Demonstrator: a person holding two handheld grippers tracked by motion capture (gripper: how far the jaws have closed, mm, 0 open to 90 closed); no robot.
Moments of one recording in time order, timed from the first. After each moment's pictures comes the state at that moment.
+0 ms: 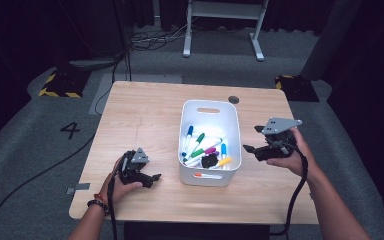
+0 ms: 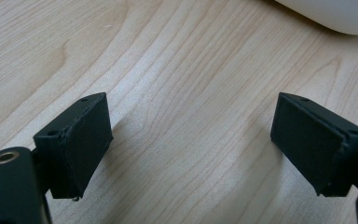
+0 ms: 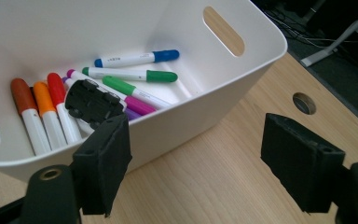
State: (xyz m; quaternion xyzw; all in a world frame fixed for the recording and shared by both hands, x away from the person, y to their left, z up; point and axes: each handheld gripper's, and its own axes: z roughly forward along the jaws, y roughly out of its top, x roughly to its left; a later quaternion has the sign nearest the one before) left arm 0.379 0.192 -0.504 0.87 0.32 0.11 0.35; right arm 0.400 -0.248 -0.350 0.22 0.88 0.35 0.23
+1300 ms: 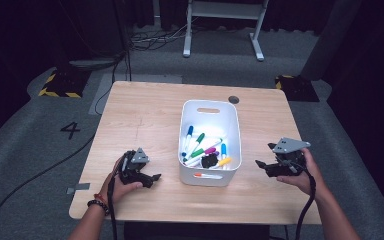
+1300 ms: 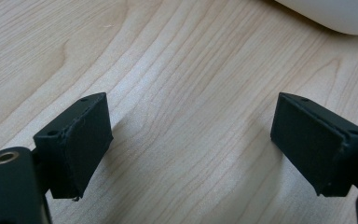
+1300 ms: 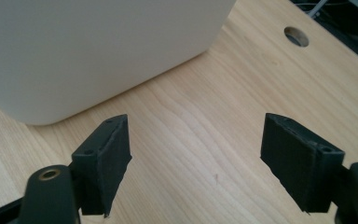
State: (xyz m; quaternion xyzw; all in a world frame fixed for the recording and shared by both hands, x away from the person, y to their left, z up) left arm 0.379 0.192 -0.504 0.87 0.32 0.11 0.35; right arm 0.379 -0.291 -0.409 0.27 0.87 0.32 0.24
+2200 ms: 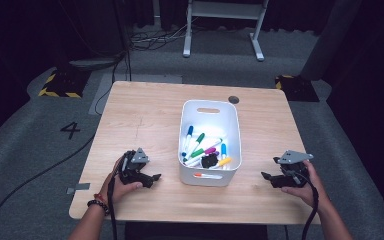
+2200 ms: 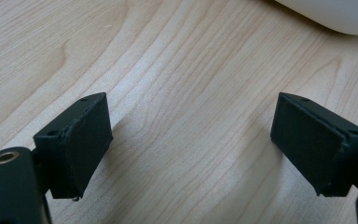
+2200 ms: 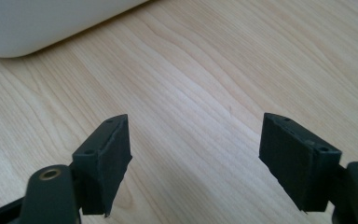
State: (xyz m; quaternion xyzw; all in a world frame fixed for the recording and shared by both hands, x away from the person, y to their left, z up) left arm 0.379 0.192 -0.504 0.87 0.32 0.11 0.35; right arm 0.368 -0.322 -0.459 0.33 0.87 0.31 0.21
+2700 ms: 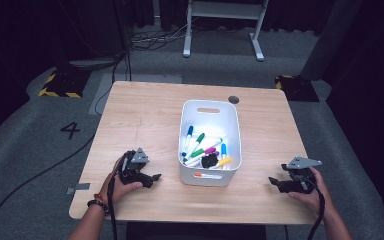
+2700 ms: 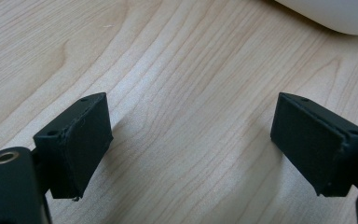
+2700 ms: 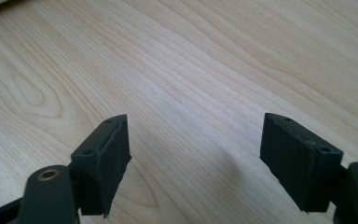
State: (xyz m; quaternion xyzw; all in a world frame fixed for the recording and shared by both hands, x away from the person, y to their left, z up) left arm 0.379 0.192 -0.504 0.87 0.32 0.11 0.35; right arm 0.361 -0.354 -0.484 0.37 0.85 0.31 0.19
